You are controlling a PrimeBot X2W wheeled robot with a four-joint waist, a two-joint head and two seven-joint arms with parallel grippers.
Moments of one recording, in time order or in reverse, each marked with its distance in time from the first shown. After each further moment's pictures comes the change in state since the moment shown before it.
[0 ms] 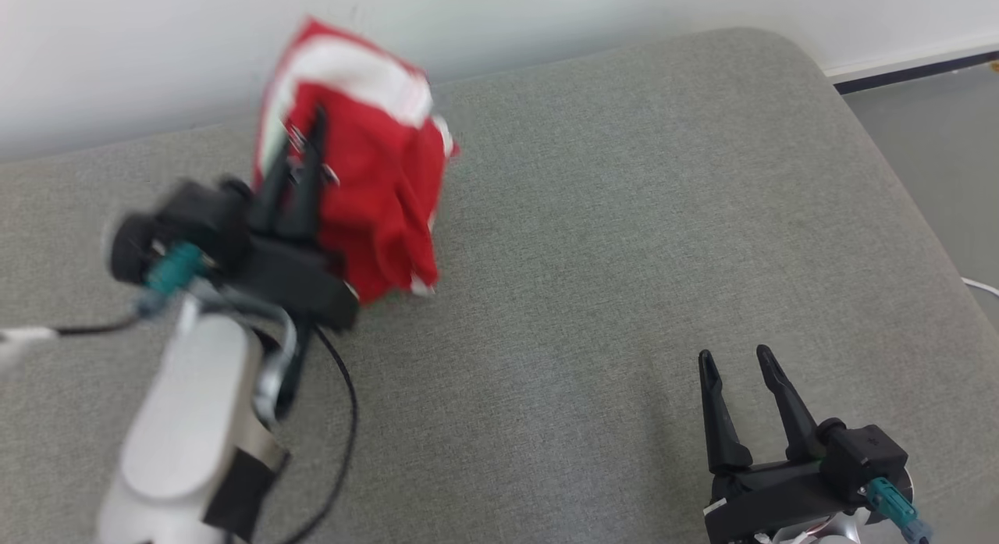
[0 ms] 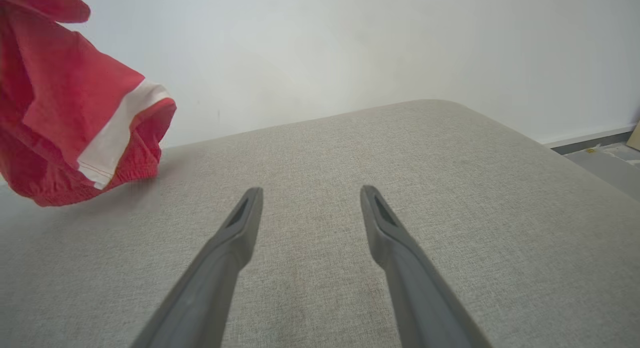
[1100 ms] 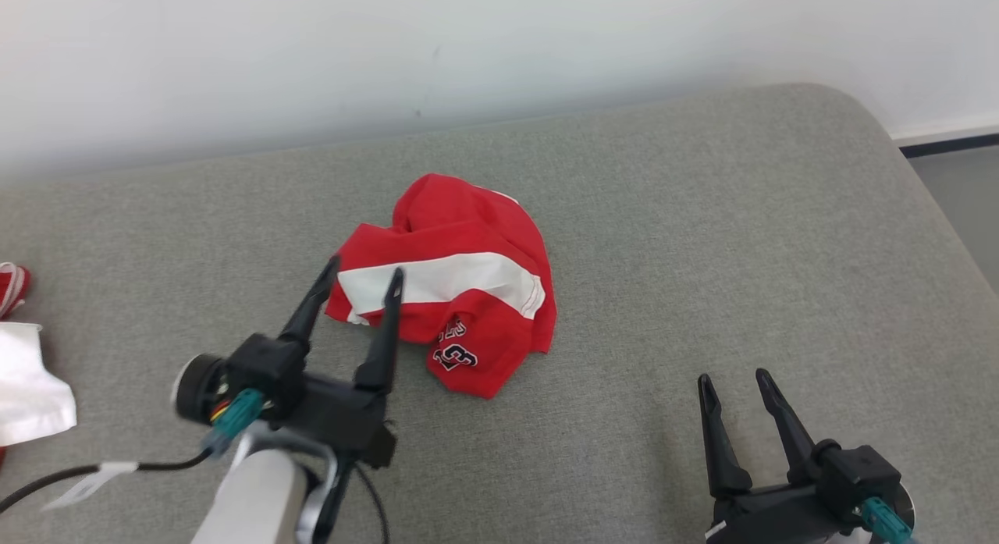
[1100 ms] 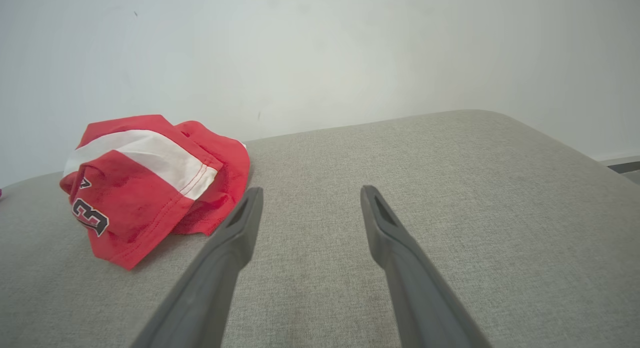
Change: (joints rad) left arm 0.270 -0.068 -0.038 -0.028 0.032 -0.012 -0.053; right arm 0.032 0.000 0.001 0.011 -0.026 0.000 0.000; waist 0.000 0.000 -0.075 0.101
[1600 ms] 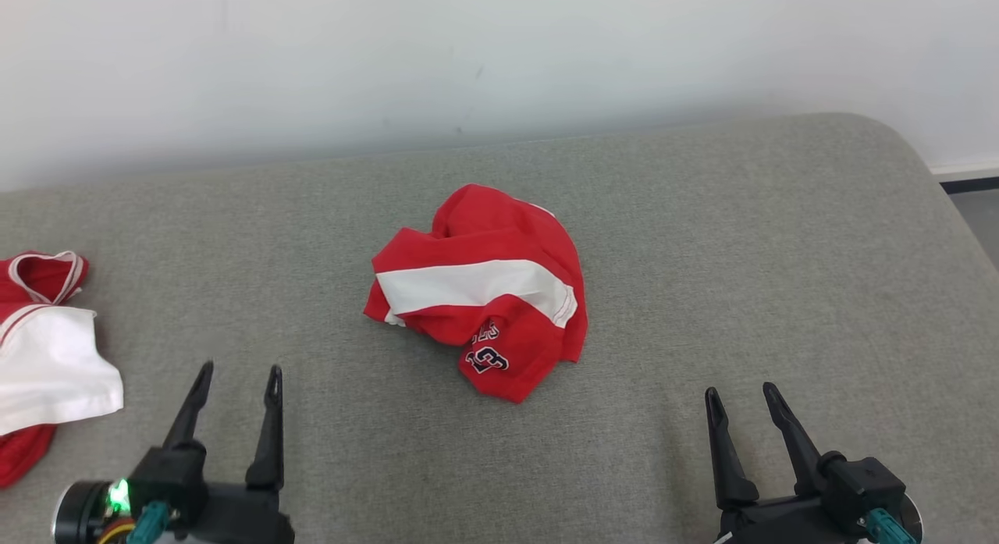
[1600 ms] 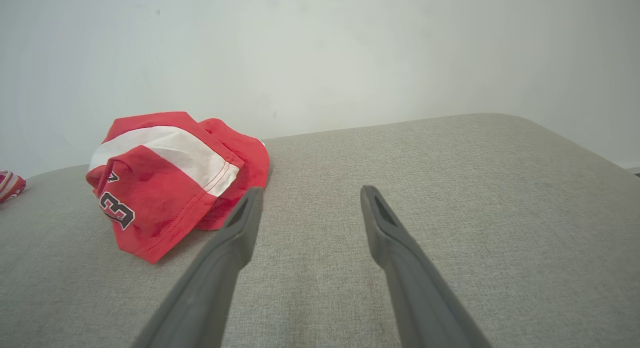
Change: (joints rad) left arm 0.264 0.105 0.186 -0.106 0.103 0.064 0.000; right arm 0.030 0.000 -0.015 0.001 -0.010 0.000 0.000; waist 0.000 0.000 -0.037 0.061
